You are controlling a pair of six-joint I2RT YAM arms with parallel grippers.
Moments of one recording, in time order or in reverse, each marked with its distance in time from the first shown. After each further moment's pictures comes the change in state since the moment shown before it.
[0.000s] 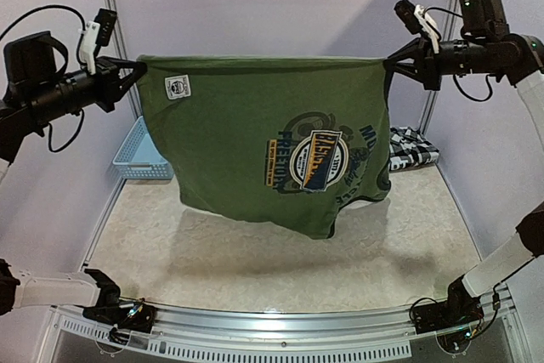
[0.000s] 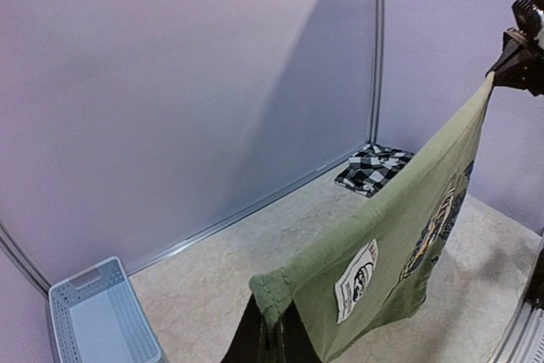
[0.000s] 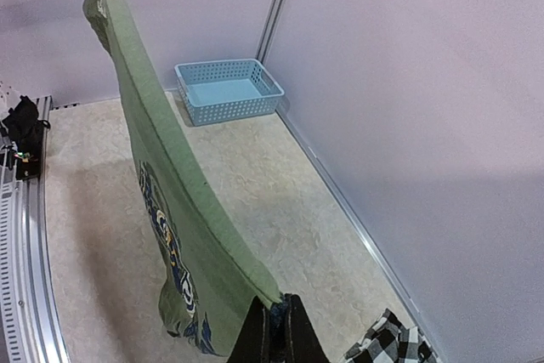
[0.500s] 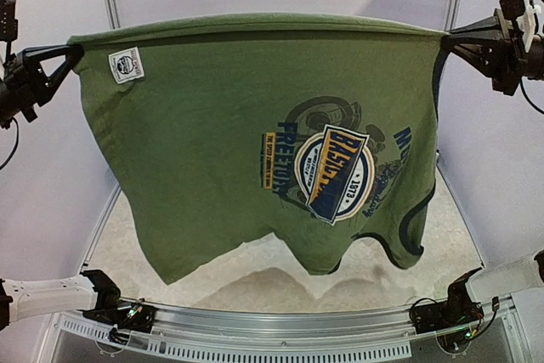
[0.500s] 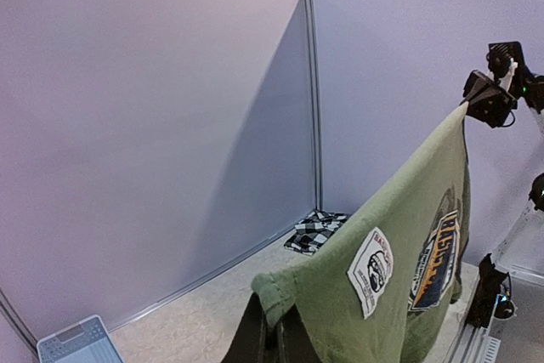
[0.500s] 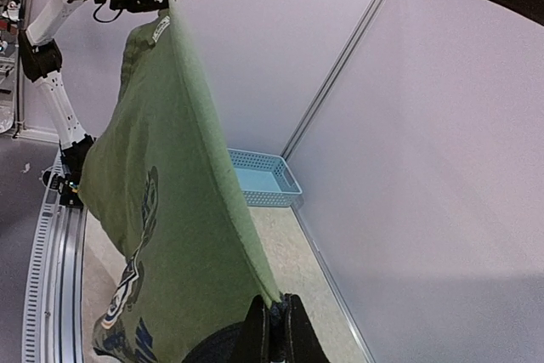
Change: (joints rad) left arm -0.084 -0.166 0.180 -0.105 0.082 -0.050; right arm 0.013 -0.238 0.113 -0.065 -0.182 -0.029
